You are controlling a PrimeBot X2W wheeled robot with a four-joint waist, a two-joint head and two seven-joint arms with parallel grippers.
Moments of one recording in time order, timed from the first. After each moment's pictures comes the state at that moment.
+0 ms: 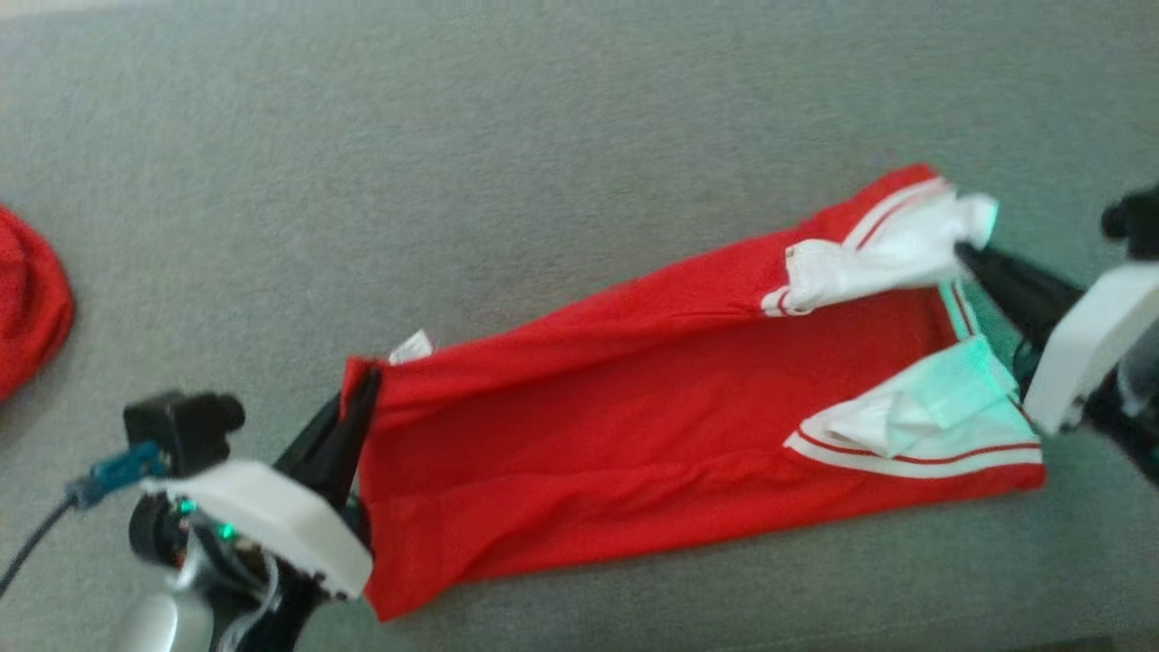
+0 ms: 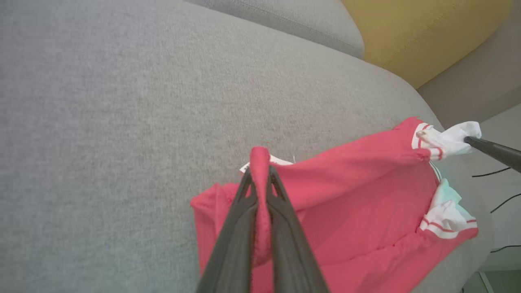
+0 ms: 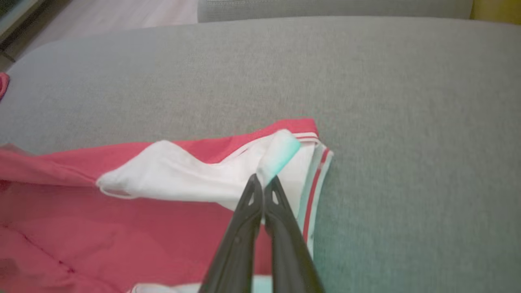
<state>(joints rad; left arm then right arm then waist) -0.03 0.30 -0.24 -0.27 -0.69 0.00 0.49 -0.37 -0.64 0.35 0.08 0.78 0.13 0.47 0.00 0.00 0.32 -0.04</state>
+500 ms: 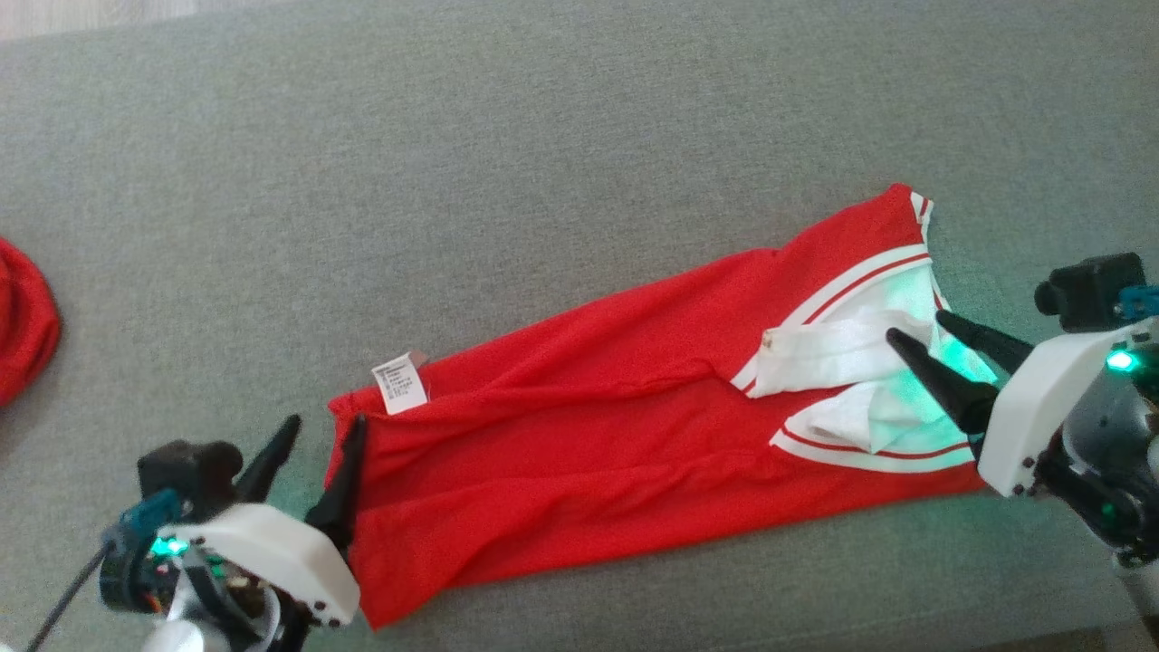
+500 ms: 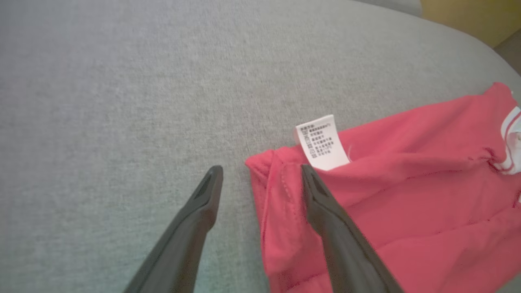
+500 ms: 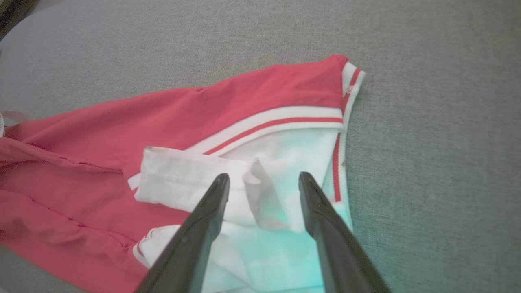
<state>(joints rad) 0.03 0.32 -0.25 -0.15 -0.55 0.05 0.39 -0.23 -0.54 0.31 0.05 0.71 0.13 0.54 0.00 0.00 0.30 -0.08</state>
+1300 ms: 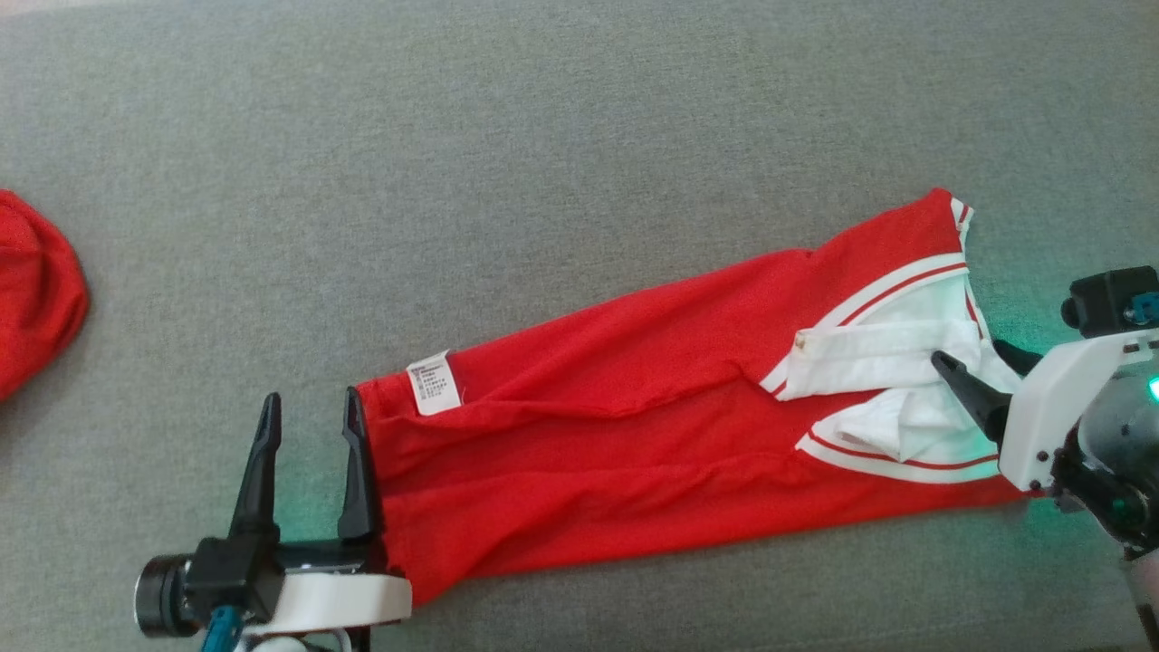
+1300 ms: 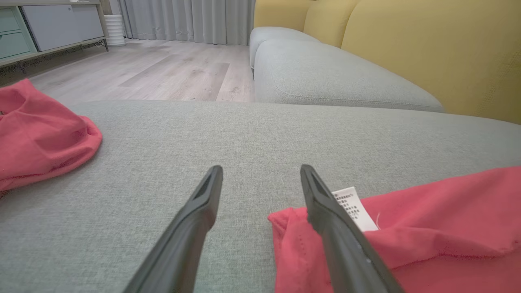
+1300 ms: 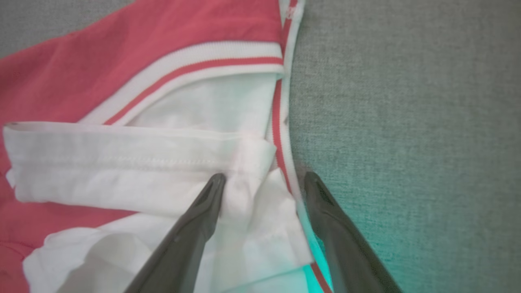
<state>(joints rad) 0.03 0.15 -0.27 0.03 -0.28 0.18 -0.25 -0.23 -0.44 0.16 0.19 0.55 0.13 0.67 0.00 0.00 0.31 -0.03</state>
